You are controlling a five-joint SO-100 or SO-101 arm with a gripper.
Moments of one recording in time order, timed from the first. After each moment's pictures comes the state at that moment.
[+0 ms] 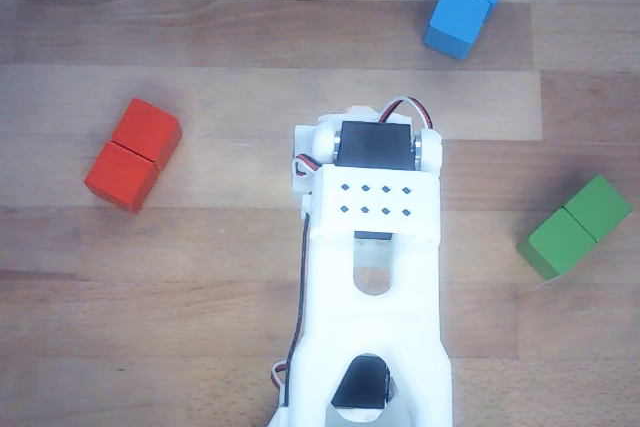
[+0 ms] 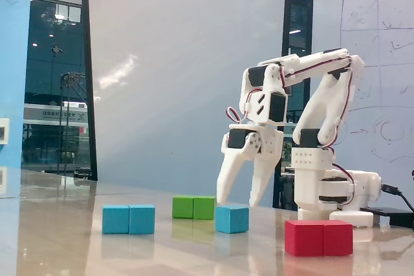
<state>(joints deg) 0.1 121.8 140.1 65.7 -5.6</state>
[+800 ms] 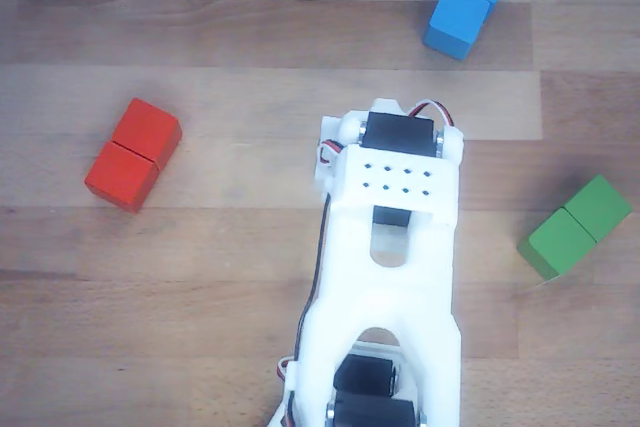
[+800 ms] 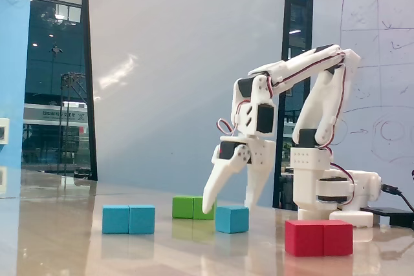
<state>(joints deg) 4.4 113.9 140.8 59.8 -5.6</state>
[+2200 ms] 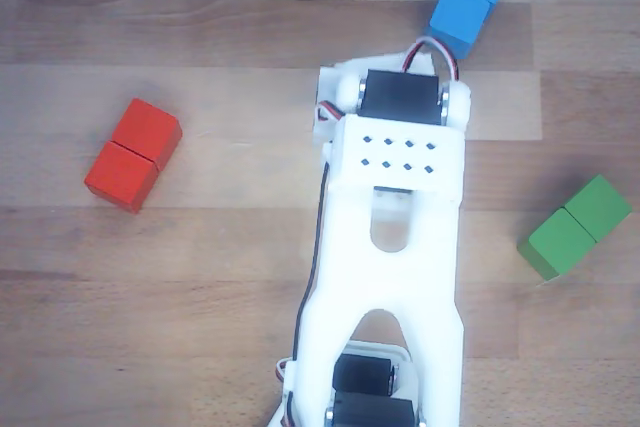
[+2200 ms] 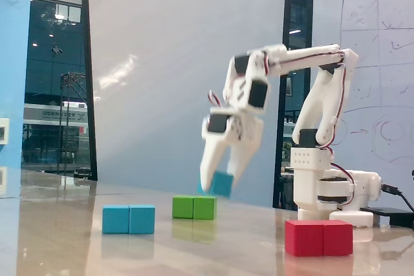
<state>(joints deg) 3.5 114.3 122.8 68.3 -17.1</state>
